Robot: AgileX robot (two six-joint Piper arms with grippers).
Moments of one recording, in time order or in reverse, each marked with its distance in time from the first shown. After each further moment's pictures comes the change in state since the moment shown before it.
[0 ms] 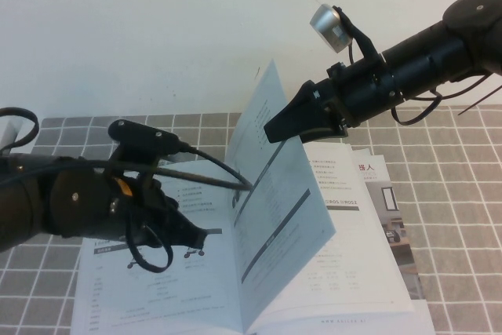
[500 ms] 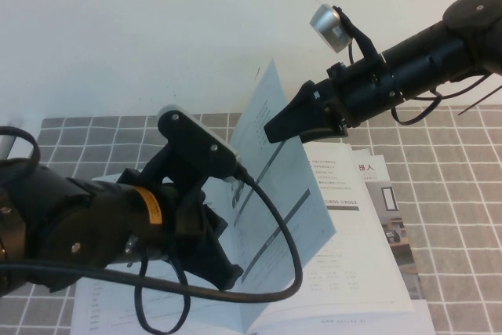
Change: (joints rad) right arm 0.000 0.000 0.000 0.000 0.000 -0.004; left arm -0.238 -0.209 0.000 0.184 0.059 -0.026
